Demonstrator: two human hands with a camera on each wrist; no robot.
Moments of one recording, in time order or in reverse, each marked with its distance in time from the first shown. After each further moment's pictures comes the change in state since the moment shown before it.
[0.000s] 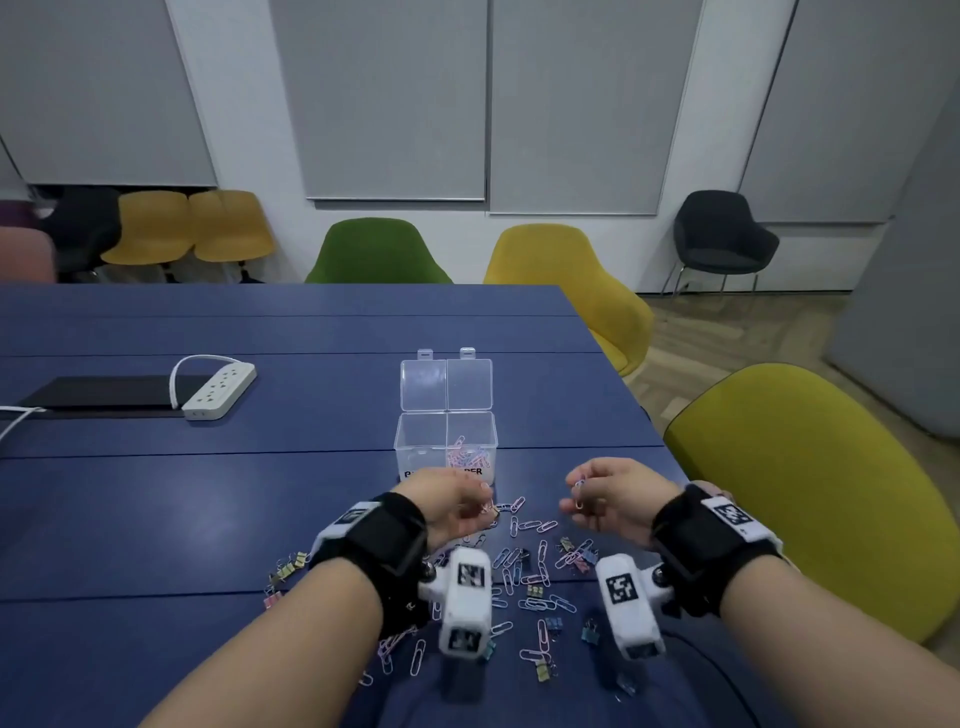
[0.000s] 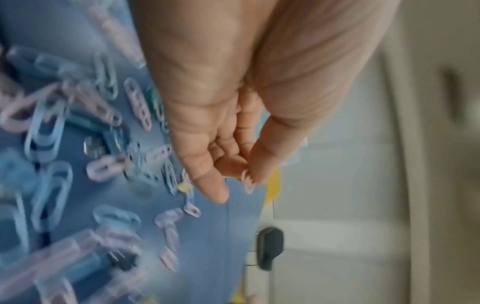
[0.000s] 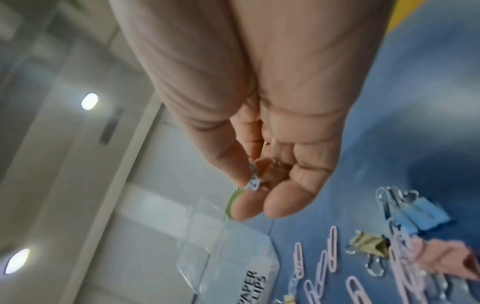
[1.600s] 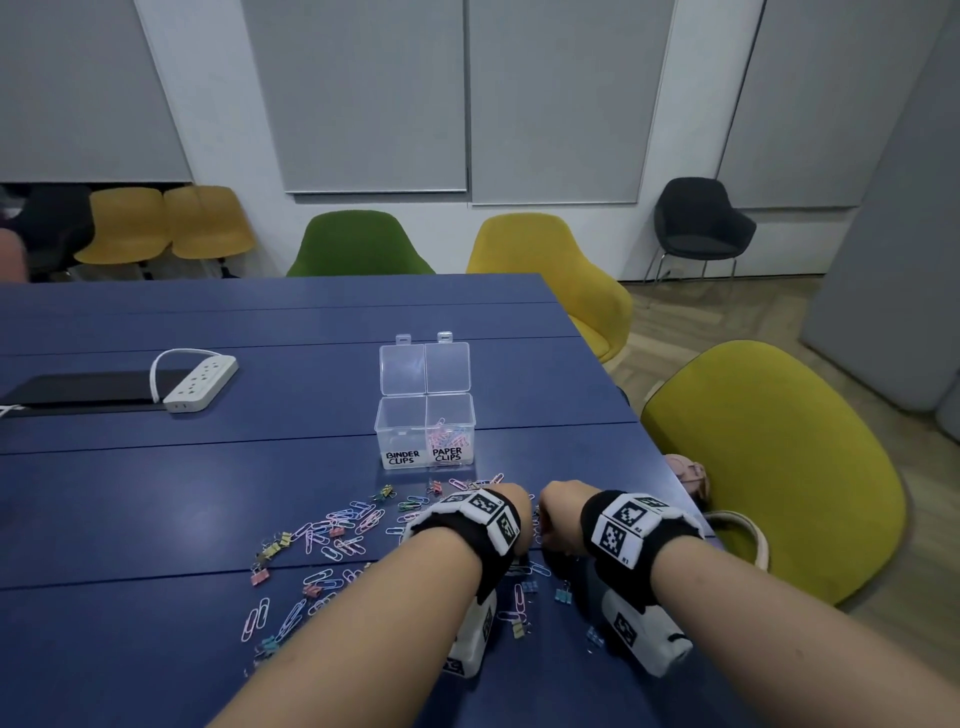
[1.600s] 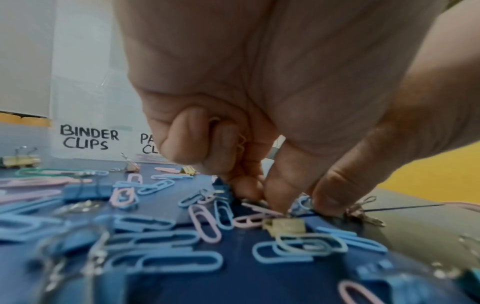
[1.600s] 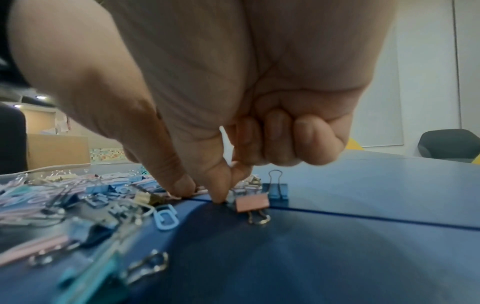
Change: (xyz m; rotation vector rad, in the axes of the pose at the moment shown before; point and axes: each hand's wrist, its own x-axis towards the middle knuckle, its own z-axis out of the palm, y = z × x) left_hand 0.066 -0.069 0.066 1.884 0.059 0.051; right_hand -0.006 0.026 0.030 -1.576 -0.059 0.039
